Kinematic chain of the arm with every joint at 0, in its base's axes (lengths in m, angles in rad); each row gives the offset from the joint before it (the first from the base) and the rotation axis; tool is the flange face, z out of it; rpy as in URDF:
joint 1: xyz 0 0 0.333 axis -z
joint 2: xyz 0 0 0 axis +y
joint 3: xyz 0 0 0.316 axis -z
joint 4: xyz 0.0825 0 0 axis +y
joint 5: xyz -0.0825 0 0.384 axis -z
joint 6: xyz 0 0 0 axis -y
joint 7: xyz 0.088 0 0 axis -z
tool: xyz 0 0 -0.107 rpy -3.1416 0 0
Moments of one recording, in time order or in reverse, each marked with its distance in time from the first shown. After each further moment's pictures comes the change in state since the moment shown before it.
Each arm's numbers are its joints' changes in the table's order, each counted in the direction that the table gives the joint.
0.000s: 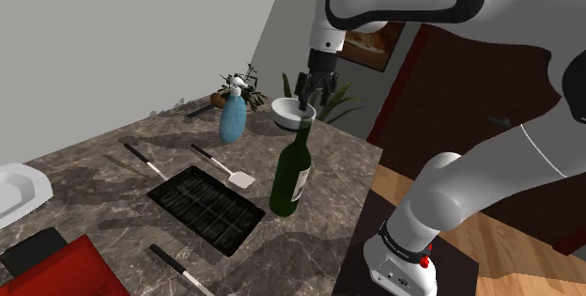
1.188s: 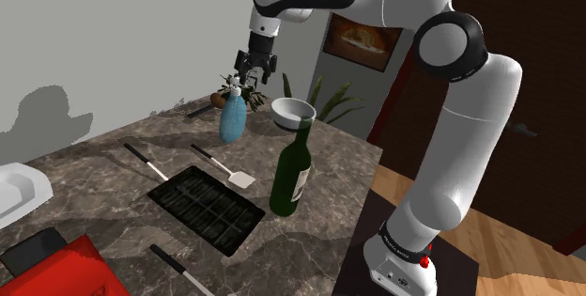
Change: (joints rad) arm -0.002 0.668 -0.005 -0.660 -0.004 0.115 -0.018
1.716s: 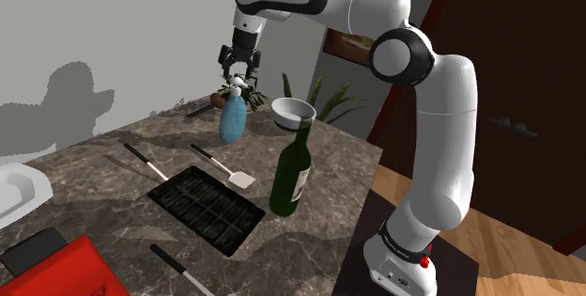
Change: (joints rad) arm -0.006 0.258 -0.002 -0.346 0.004 -0.051 0.003
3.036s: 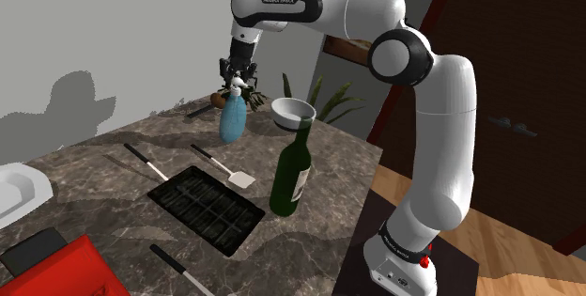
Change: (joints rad) arm -0.006 0.006 -0.002 0.071 -0.001 0.080 -0.002
